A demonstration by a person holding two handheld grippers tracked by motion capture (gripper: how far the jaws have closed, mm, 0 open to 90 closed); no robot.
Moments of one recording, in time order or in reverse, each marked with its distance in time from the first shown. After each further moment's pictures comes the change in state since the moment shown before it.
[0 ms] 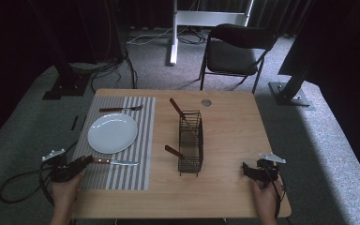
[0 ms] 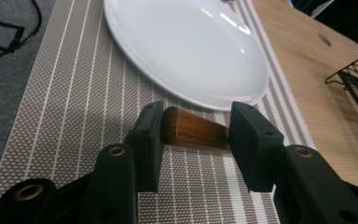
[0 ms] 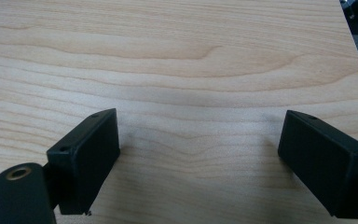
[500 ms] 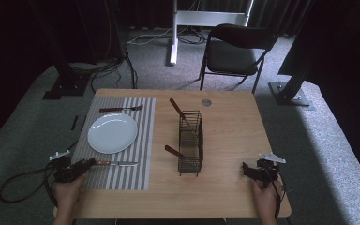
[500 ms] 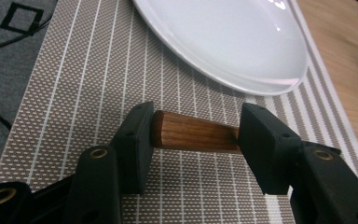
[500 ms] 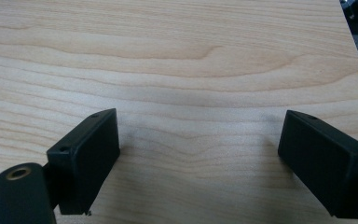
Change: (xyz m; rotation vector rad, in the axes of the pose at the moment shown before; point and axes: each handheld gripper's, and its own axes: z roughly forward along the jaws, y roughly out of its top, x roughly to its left) left arm 0.007 -0.009 0.018 0.052 0.071 -0.014; right arm 0.000 0.000 0.000 0.000 0.000 0.001
